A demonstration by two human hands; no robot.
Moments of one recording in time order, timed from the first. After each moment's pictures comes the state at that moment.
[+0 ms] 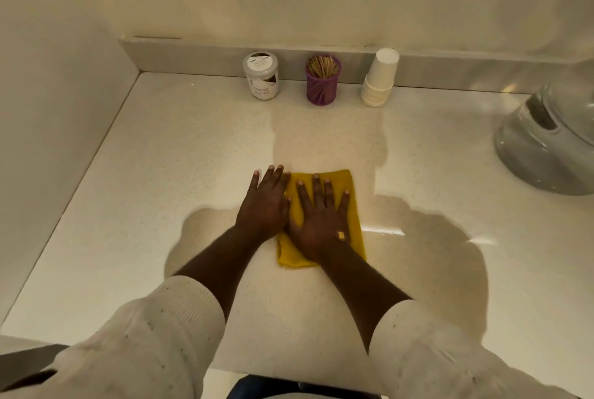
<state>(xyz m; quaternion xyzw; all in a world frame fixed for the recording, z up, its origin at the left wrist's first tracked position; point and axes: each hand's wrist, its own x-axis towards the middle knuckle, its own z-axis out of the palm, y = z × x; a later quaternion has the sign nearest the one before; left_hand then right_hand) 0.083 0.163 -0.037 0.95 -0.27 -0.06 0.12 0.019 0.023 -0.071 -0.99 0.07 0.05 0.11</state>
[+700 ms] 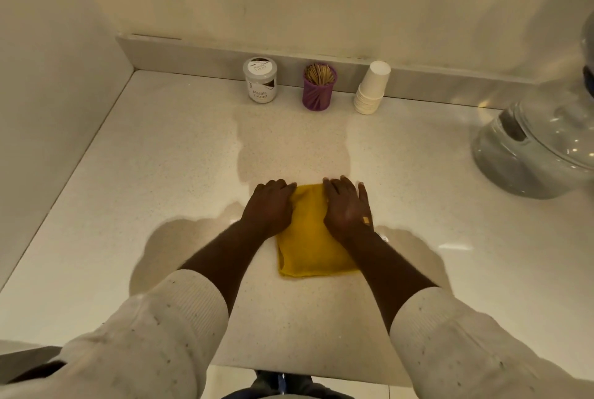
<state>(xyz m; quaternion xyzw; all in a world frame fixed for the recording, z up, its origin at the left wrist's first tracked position) 0.081 0.154 -0.030 0.94 -0.28 -0.11 0.14 0.023 -0.038 -0.036 -0.99 0.06 0.10 0.09</state>
